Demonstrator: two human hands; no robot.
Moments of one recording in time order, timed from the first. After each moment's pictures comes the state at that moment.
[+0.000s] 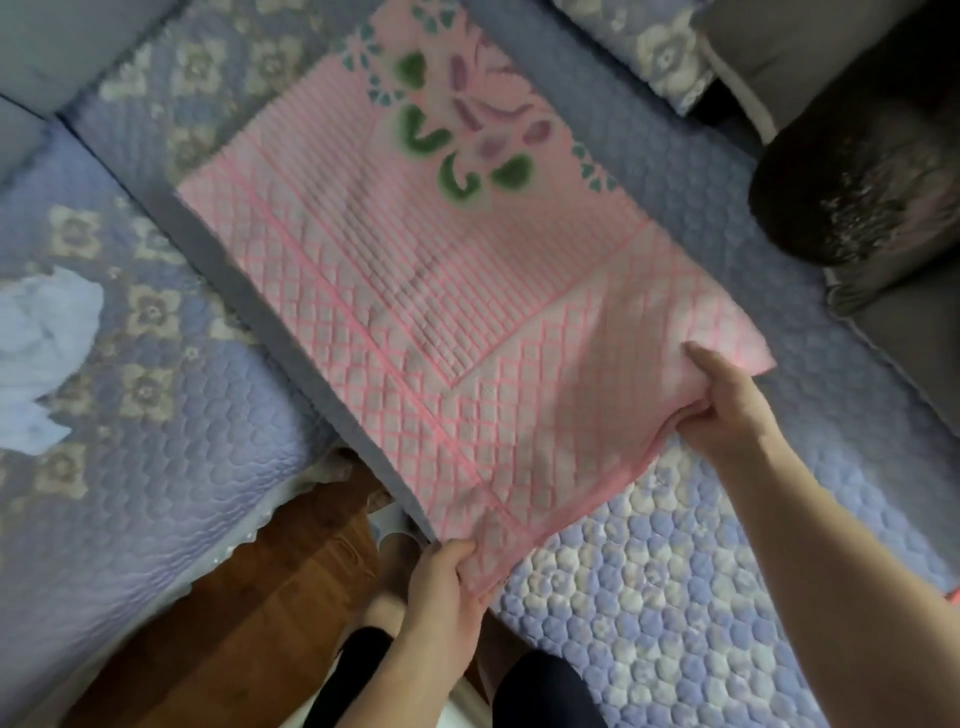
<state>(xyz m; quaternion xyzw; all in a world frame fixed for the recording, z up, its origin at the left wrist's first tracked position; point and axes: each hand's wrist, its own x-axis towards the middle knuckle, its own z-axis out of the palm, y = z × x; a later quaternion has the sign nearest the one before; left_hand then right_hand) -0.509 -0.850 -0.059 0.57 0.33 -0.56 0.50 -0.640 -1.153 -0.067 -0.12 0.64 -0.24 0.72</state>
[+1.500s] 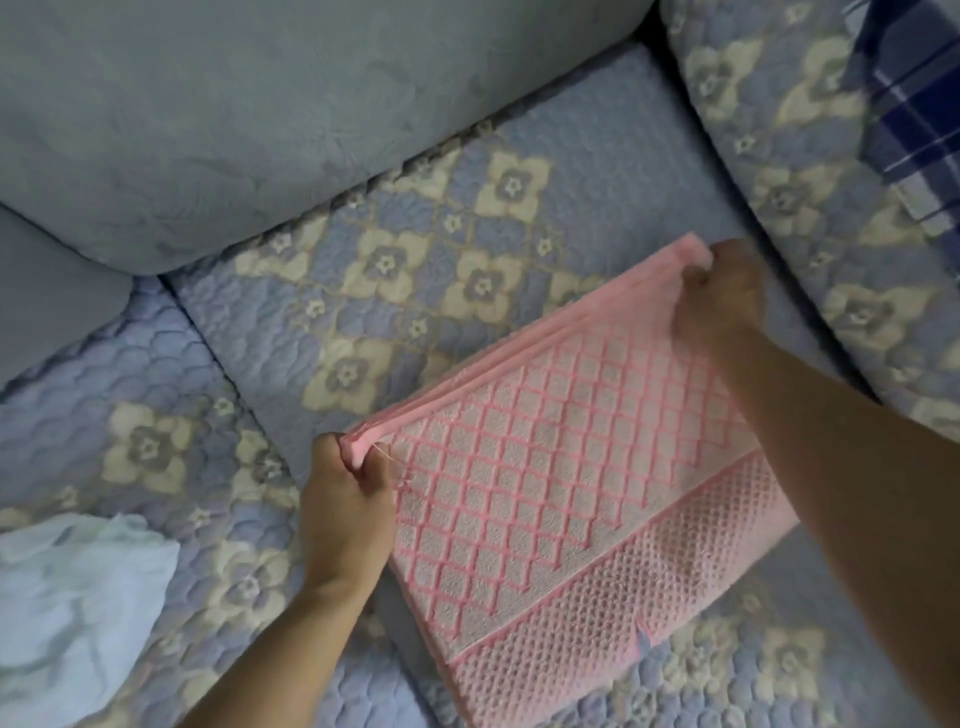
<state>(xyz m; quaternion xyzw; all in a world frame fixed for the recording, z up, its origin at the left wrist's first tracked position) 0.013 -1.018 -0.124 0.90 -0.03 -0.28 0.34 -0.112 -1.409 -0.145 -0.79 0.61 0.00 0.11</state>
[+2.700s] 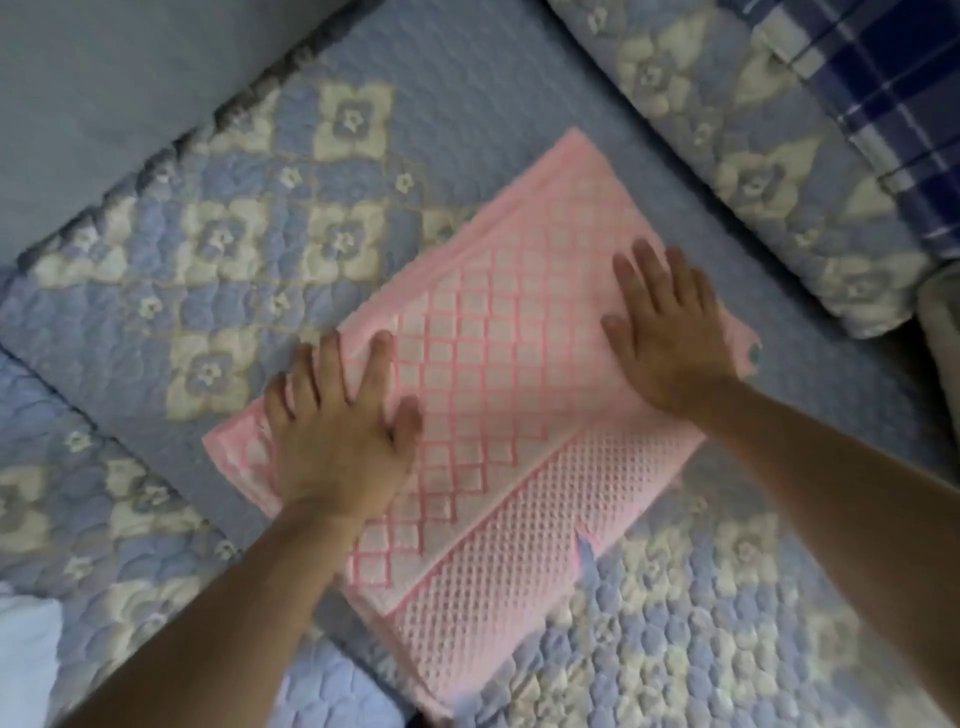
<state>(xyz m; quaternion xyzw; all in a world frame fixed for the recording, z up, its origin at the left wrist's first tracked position) -0.016 -1.088 -0.175 0.87 -0.48 -0.14 -0.04 -0.273 -1.344 -0.155 -0.89 0.42 0.16 0.02</state>
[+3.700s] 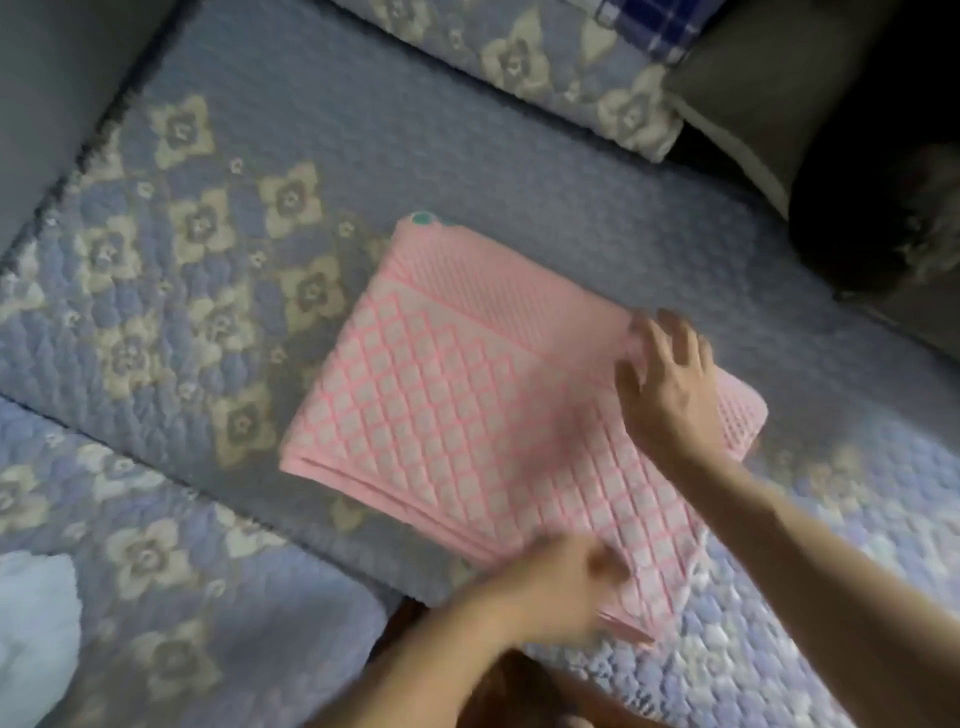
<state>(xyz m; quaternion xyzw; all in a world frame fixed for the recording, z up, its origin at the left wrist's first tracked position) -0.301 -1.016 -0.036 0.54 -0.49 -0.68 0.04 -0.471 -1.146 -0.083 -0.76 0.64 -0.08 0.10</state>
